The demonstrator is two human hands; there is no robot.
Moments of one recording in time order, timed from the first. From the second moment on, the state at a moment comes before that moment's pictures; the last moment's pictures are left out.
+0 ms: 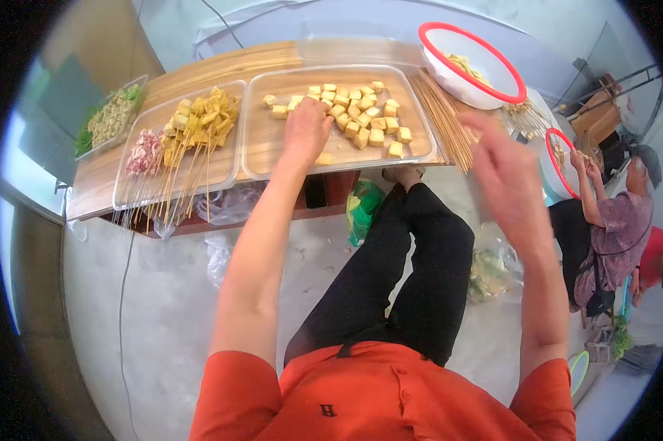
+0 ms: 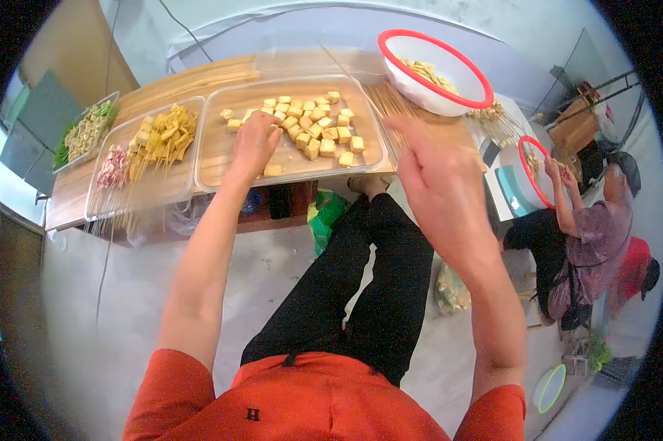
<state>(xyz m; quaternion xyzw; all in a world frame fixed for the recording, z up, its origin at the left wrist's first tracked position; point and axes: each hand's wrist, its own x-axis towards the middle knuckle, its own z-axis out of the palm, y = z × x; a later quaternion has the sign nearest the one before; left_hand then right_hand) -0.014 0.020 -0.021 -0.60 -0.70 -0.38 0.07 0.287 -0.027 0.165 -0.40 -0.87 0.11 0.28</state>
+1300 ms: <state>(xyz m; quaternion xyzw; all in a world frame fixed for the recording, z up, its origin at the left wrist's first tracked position) -0.118 0.071 -0.031 -0.53 -0.83 -0.16 0.11 0.268 -0.166 0.223 -0.30 -0.91 -0.02 0.27</state>
